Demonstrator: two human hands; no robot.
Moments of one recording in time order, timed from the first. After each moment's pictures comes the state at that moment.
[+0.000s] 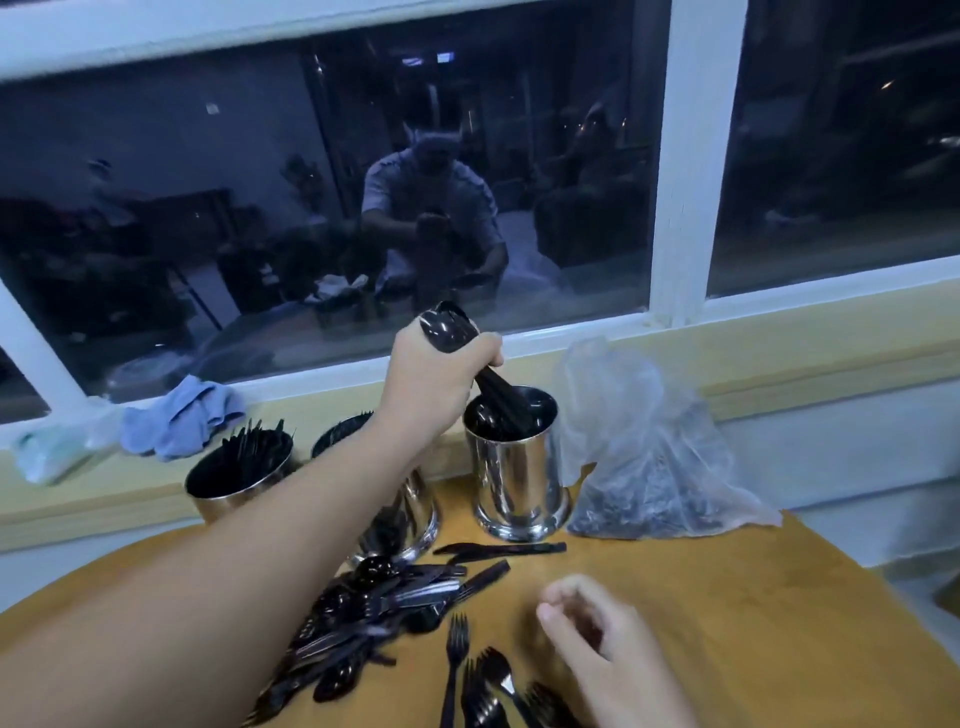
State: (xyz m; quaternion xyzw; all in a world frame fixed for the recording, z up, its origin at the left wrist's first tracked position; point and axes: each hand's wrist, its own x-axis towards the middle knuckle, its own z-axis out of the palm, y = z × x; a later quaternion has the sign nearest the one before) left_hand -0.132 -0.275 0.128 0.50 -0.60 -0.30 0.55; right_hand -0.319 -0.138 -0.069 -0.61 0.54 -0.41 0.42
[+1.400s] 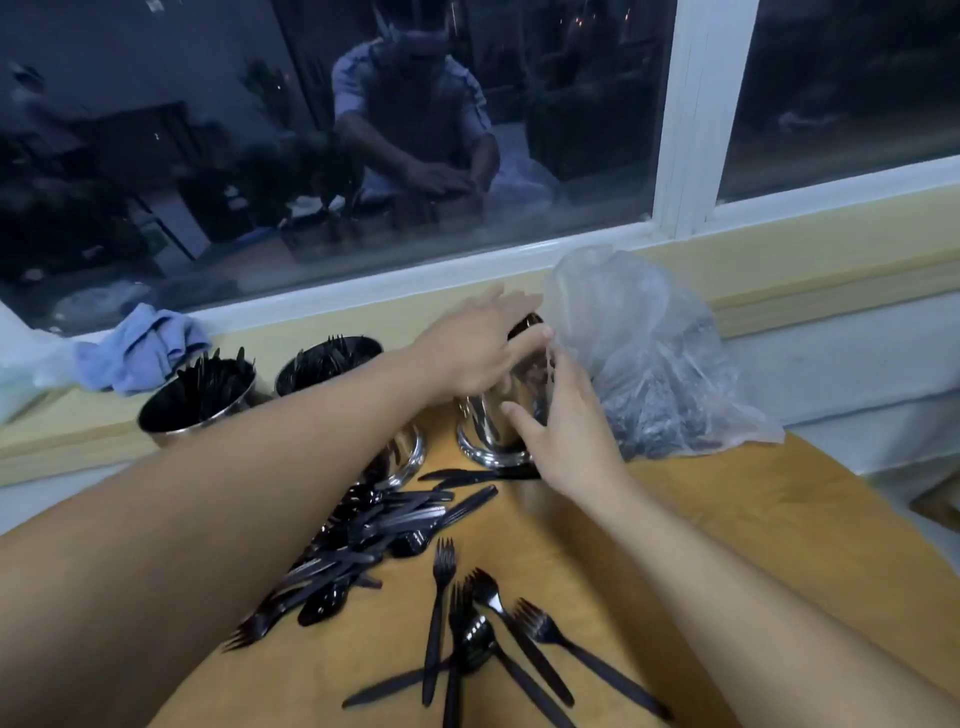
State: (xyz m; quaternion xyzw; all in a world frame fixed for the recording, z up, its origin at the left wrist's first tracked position) left_hand -0.153 -0.344 0.060 0.51 -0.85 -0.05 0.10; right_hand -0.300 -0.277 -0.045 -0.66 0.56 -0.46 0.22
